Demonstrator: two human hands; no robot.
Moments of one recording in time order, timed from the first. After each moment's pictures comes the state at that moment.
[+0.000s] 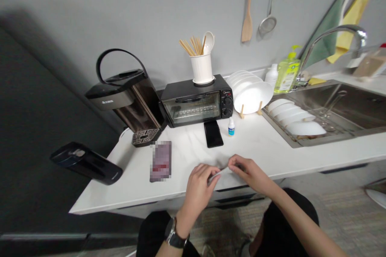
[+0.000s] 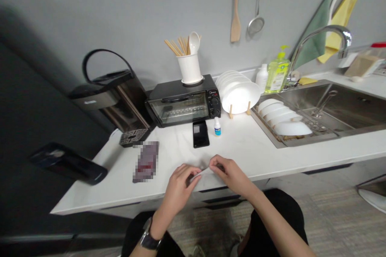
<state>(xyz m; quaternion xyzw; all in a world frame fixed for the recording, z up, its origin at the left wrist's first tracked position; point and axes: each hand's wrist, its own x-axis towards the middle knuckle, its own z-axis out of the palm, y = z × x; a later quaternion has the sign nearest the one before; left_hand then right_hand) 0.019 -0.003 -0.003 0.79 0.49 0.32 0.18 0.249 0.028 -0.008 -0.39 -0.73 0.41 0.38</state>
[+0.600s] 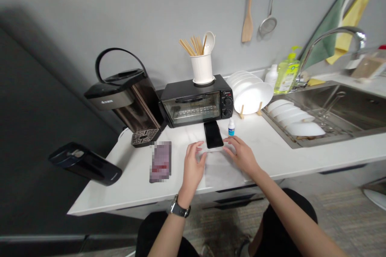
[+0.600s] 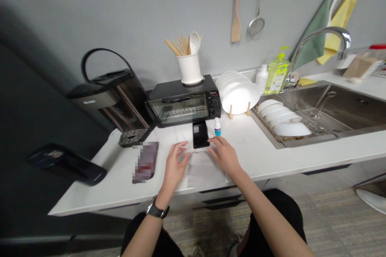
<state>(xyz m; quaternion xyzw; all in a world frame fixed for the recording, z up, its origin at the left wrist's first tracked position) 0.010 0.051 0.000 0.67 0.53 0.47 0.21 0.233 0.081 -0.019 -0.48 -0.75 0.15 0.43</state>
